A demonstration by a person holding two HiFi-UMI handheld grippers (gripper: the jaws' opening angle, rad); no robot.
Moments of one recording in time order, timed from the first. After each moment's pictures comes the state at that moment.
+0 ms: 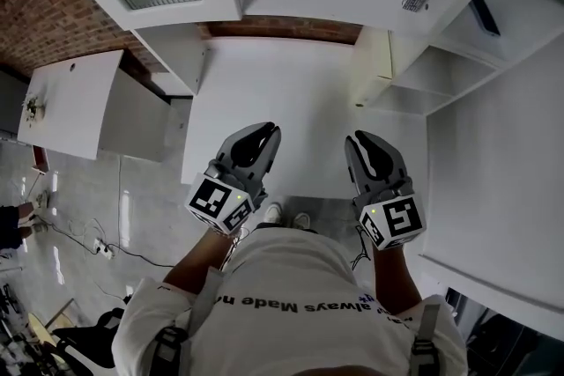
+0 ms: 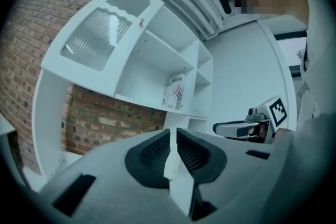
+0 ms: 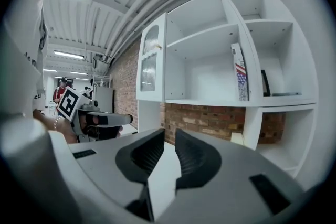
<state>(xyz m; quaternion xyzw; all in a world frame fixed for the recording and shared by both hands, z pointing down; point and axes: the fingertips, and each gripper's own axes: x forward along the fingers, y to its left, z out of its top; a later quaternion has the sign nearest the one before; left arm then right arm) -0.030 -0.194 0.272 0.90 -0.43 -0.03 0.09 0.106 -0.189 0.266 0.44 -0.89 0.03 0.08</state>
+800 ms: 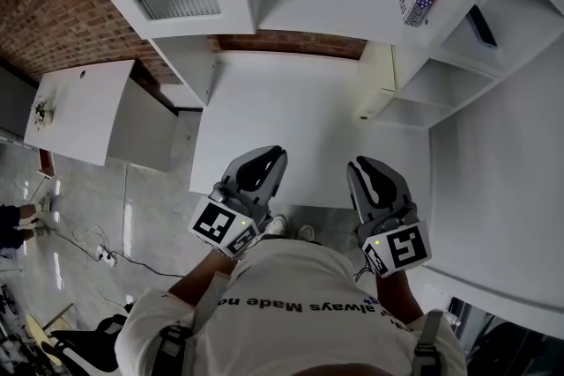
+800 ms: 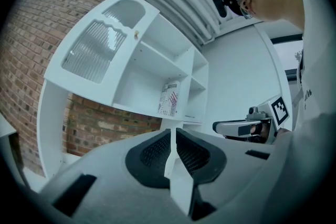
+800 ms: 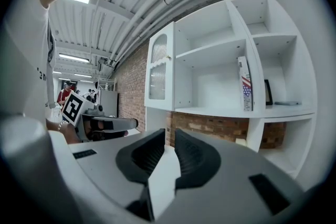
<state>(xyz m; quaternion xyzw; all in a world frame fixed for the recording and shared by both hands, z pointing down) -0.033 -0.155 0.239 0.90 -0.42 -0.04 0.09 0.090 -0.144 0.226 0.42 -0.90 0.02 0.06</state>
